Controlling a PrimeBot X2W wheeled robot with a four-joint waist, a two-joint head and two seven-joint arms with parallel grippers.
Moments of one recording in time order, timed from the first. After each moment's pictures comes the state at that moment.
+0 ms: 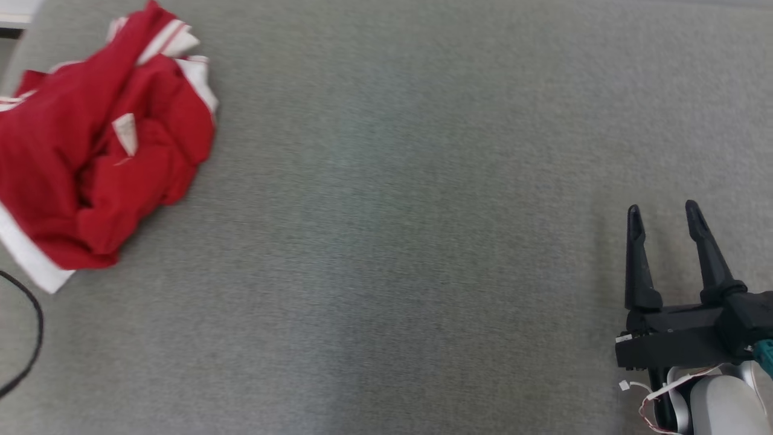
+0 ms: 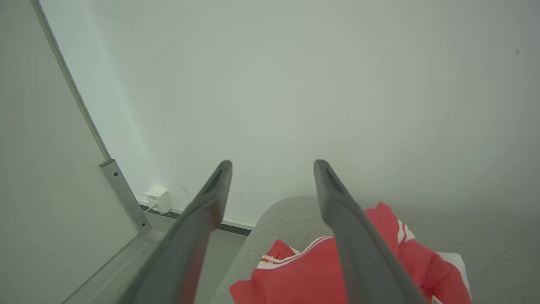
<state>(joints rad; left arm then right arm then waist) -0.74 0.43 0.19 0.48 -0.32 -0.13 -0.15 -0.20 -0.08 -0.09 0.05 0.02 0.13 -0.23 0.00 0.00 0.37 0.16</state>
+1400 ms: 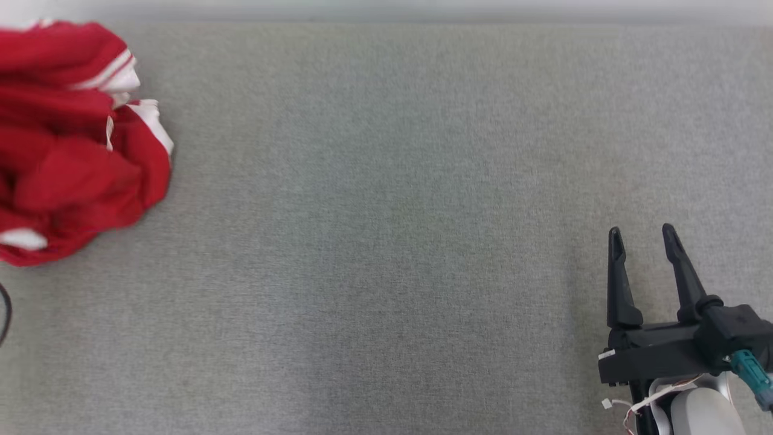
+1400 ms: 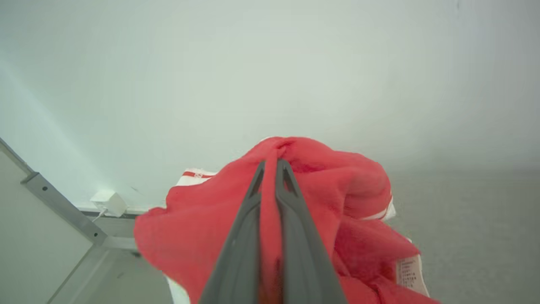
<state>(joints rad) -0.90 0.64 -0.22 0.71 -0.57 -0.13 -0.08 -0.19 -0.05 -0.07 0.13 0.05 0.13 -0.26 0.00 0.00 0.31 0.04</state>
